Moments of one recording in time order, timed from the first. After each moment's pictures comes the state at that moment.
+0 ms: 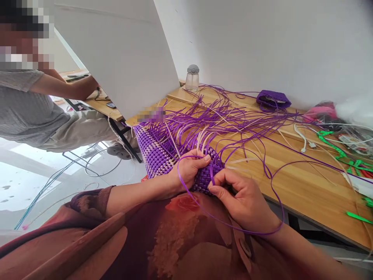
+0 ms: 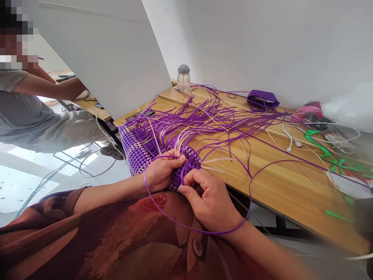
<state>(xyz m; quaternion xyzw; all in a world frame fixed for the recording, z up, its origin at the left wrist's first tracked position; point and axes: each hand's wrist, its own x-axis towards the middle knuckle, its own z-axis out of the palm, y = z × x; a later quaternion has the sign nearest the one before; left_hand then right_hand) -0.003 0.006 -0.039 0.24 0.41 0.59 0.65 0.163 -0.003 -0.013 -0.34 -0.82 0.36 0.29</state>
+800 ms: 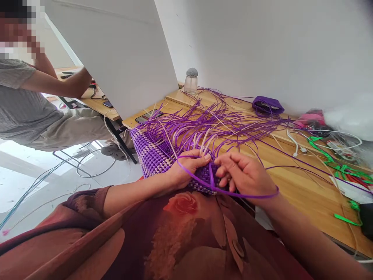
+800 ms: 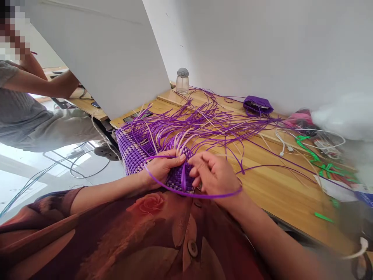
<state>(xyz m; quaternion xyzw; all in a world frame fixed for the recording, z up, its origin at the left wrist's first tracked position) -0.010 0.015 -0.041 0.31 0.37 0.56 0.67 0.162 0.036 0.009 -0.43 -0.68 0.53 0.25</state>
